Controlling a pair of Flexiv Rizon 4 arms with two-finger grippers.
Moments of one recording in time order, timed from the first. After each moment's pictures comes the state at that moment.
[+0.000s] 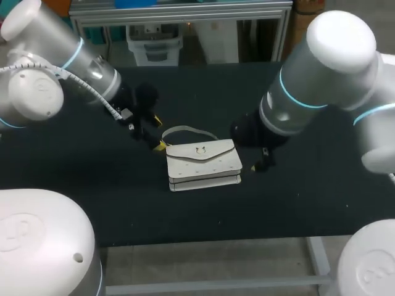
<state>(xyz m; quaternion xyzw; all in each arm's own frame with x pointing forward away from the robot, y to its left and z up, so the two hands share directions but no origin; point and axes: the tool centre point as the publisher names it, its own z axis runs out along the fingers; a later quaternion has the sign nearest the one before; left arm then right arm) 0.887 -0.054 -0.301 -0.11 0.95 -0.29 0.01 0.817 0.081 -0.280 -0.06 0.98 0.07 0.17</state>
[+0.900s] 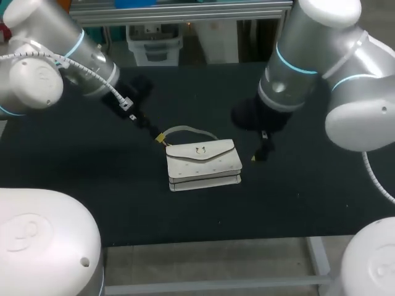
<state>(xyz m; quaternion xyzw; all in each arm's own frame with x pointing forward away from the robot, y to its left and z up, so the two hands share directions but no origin) 0.901 -0.038 -0.301 -0.29 0.92 -0.25 -0.04 0.847 0.074 -0.292 -0.03 0.99 0.08 0.09</state>
